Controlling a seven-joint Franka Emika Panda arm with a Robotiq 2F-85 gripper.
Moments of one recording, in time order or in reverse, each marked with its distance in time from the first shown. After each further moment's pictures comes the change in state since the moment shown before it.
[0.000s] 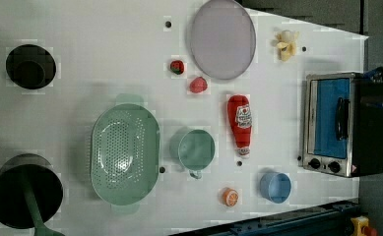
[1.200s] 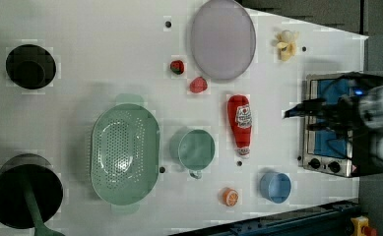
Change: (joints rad) arm -0.085 0.057 0.117 -0.385 0.014 0.272 -0.468
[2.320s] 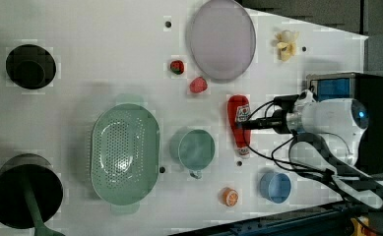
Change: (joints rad) arm 0.003 0.297 0.009 -0.219 0.007 0.569 -0.466
